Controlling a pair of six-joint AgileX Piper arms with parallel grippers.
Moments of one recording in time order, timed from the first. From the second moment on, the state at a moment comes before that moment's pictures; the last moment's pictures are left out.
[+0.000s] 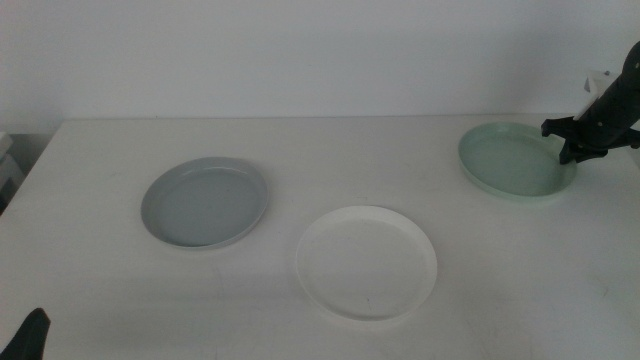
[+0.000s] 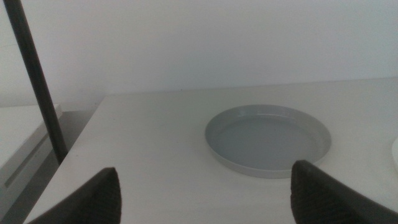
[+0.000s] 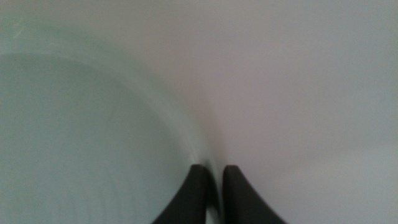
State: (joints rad) left arm -0.04 -0.01 0.03 0.08 0.14 -0.08; right arm -0.17 2.45 -2.13 0.13 0.96 -0.04
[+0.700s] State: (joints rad) left arm -0.04 -0.01 0.03 0.08 0.14 -0.08; right arm 0.19 1.68 -1.34 0.34 0.79 -0.14
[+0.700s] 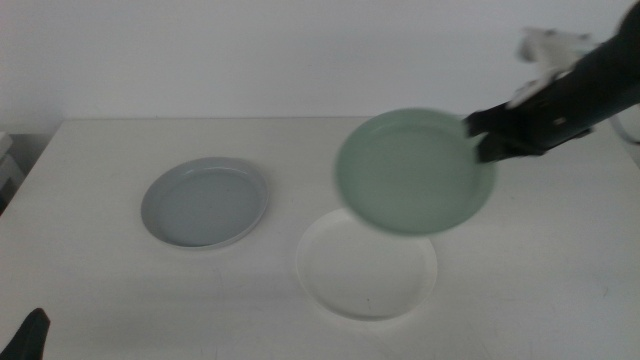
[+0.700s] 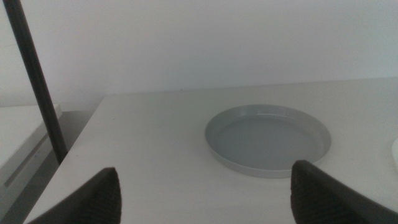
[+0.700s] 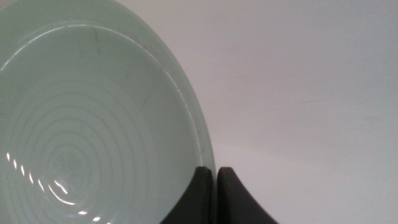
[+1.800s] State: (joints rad) left arm -0.04 -0.01 0.03 0.08 0.14 -0.08; right arm 0.35 1.81 -1.21 0.33 0.60 -0.15
